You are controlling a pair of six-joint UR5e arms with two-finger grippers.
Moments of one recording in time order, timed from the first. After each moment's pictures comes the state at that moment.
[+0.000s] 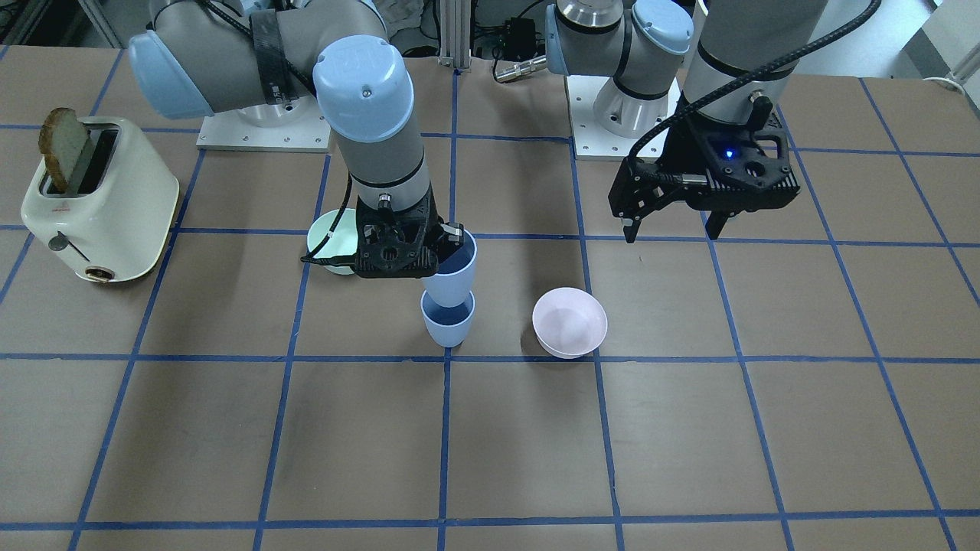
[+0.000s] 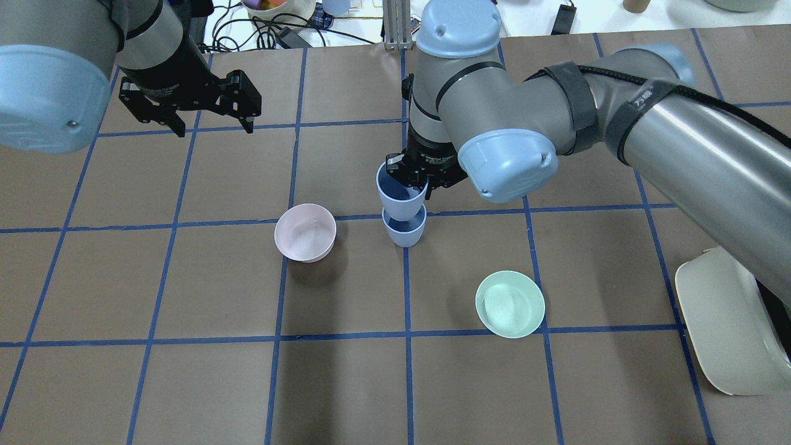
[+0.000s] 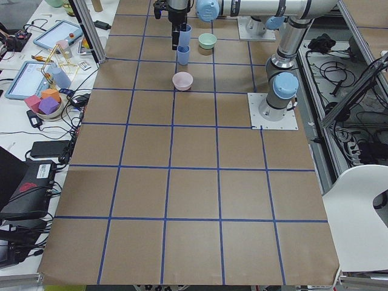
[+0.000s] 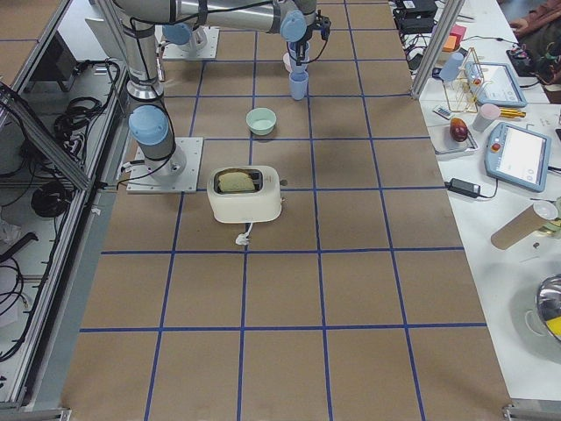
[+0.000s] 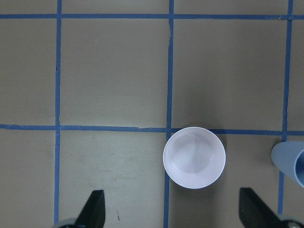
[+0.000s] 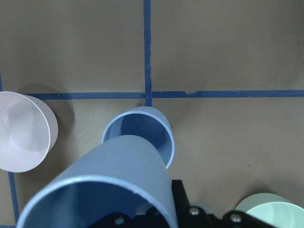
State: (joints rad) left arm -1.59 -1.60 -1.58 -1.40 1.61 -0.05; right arm 1.90 -1.33 1.66 -1.94 -1.47 0.34
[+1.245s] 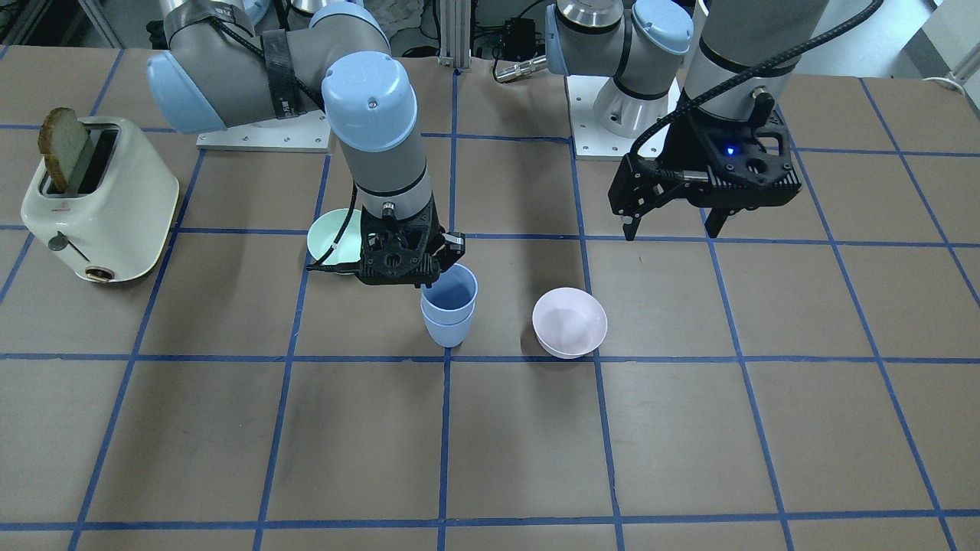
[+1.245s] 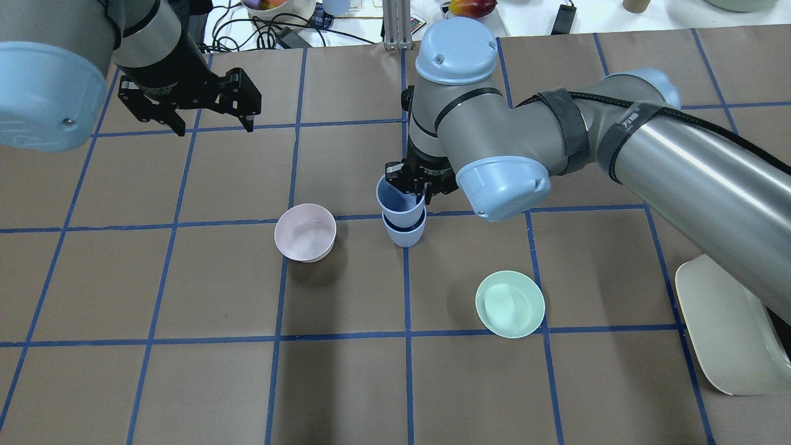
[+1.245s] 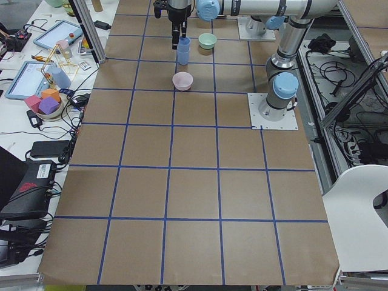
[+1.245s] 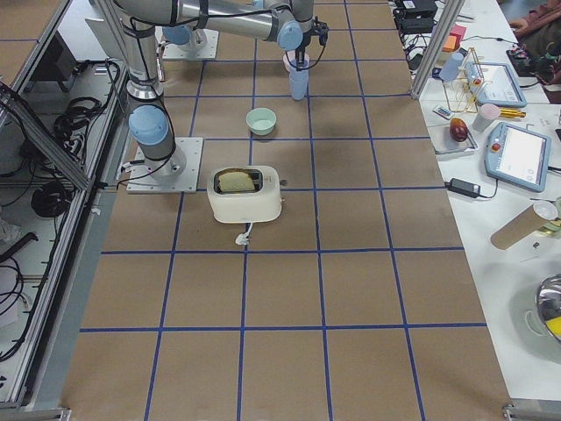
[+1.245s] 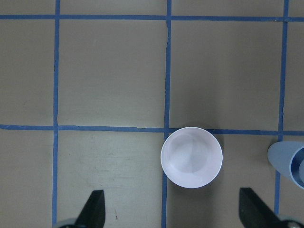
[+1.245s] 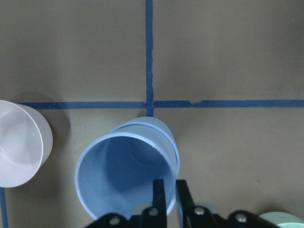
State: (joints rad) left arm -1.59 -1.60 -1.58 -1.41 1.61 -0.05; right arm 1.90 -1.32 1.70 -2.02 -1.49 0.34
